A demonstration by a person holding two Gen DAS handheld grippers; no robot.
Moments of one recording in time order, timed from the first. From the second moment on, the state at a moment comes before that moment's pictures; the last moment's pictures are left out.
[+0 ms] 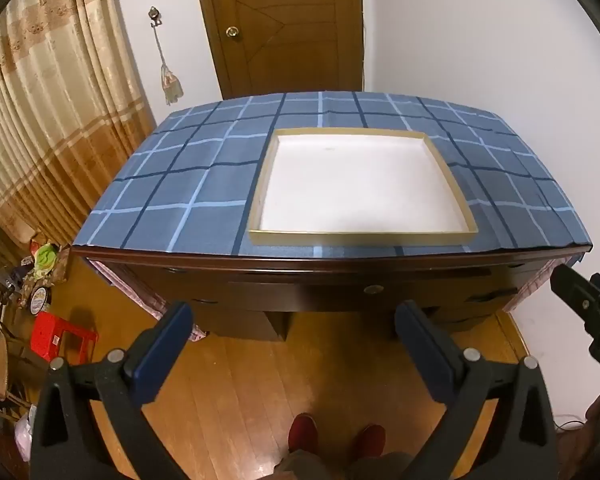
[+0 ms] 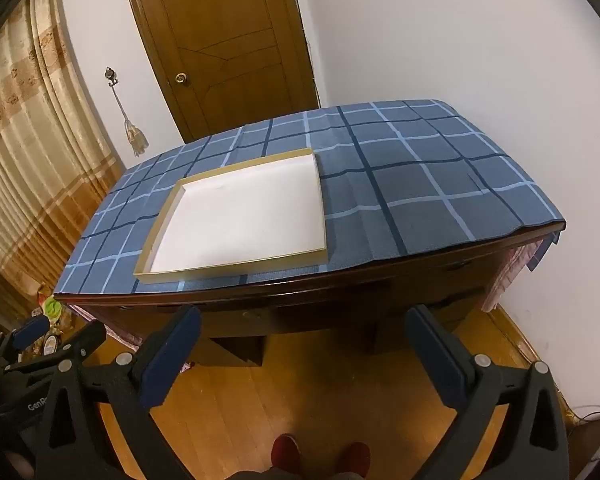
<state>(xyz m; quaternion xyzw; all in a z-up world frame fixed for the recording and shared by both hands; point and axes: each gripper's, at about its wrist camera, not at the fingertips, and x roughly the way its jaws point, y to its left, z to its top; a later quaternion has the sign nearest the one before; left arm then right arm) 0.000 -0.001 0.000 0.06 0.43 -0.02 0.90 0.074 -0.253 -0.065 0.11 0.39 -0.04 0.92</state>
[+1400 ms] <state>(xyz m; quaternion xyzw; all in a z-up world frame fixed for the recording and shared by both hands) 0.007 0.003 -0.001 0.04 0.44 -0.03 0.90 0.082 -0.246 -0.064 0.11 0.39 -0.04 0.92</state>
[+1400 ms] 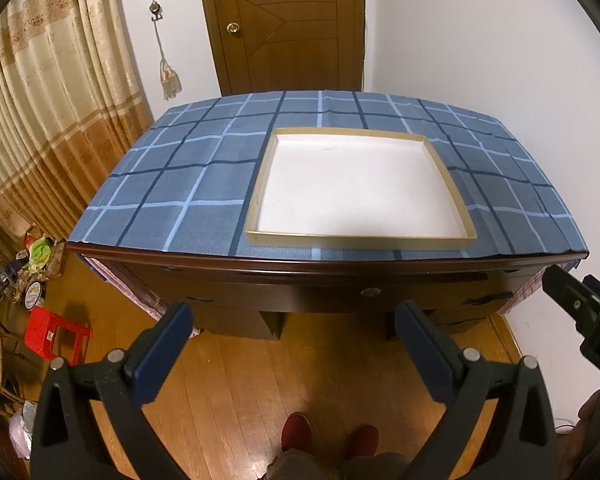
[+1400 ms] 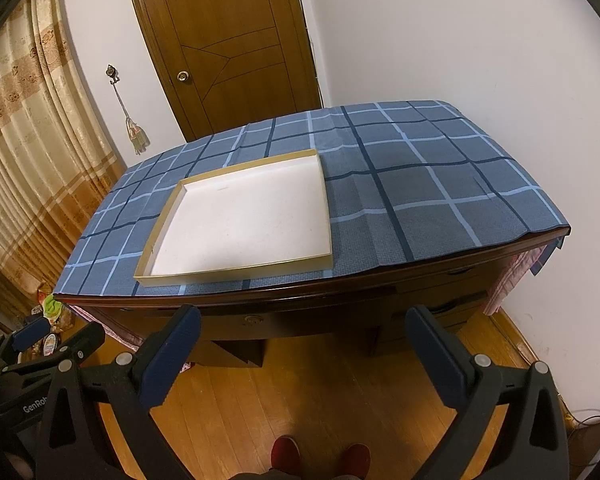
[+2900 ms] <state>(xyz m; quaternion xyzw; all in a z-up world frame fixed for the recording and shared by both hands) 0.023 0.009 -0.017 0.03 0.44 -0.02 0.90 0.091 -0.265 -0.087 0.13 0.41 -0.05 0.90</state>
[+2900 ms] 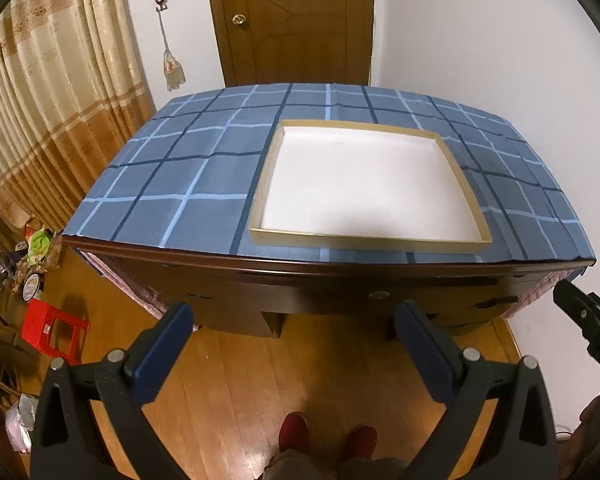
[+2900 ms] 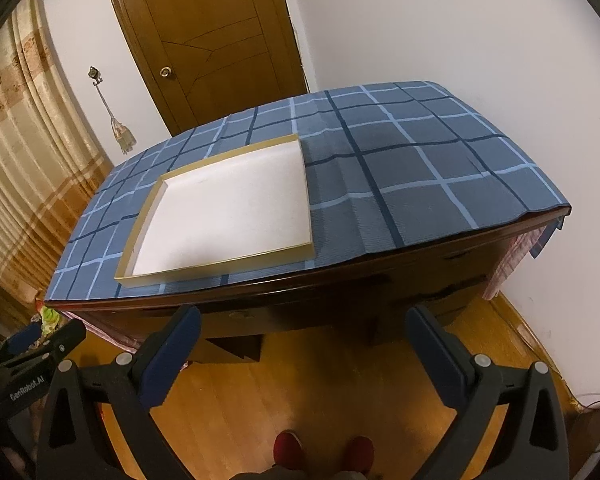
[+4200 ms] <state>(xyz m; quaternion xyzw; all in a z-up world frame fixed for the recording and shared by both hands) 0.070 -0.009 -0.157 0.02 0.42 0.02 0.91 0.200 -0.340 -0.270 0.13 0.40 0.04 0.90</state>
